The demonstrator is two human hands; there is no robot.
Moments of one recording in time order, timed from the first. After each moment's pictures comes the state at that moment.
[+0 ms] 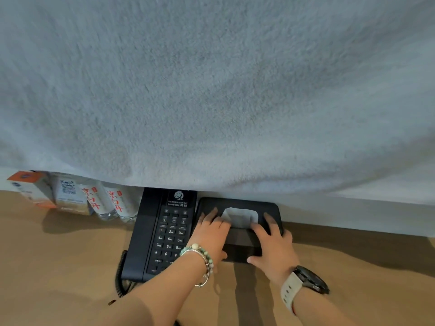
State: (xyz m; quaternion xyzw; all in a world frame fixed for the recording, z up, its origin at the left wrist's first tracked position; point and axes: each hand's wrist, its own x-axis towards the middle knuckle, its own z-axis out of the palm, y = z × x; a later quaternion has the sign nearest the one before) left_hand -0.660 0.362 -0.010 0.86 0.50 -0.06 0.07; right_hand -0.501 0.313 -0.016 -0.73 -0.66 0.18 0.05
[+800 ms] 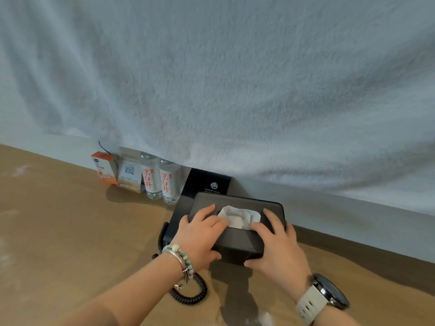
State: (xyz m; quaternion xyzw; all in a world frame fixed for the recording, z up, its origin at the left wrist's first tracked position) left_hand -0.732 0.249 0.057 0.83 0.55 0.02 0.05; right_hand -0.541 0.233 0.053 -0.63 -0.76 0.10 0.07
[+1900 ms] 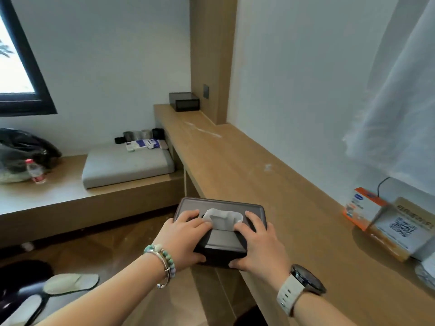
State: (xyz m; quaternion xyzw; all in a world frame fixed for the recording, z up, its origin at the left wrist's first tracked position) left_hand -1.247 0.014 0.059 0.54 0.84 0.01 0.02; right_hand -1.110 0.159 0.050 -0.23 -0.96 0.14 0.01
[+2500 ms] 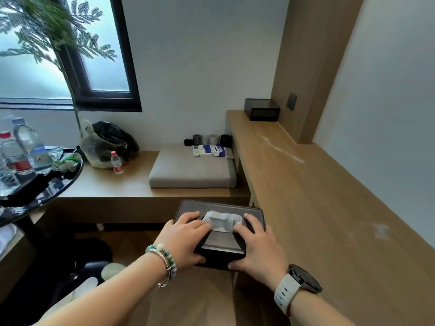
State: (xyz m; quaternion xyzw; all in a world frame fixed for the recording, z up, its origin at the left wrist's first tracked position) left_hand -1.459 -0.011 0.044 0.37 0.93 -0.02 0.04; right_hand -1.384 0.173 0.029 -0.05 -0.99 0.15 -0.02
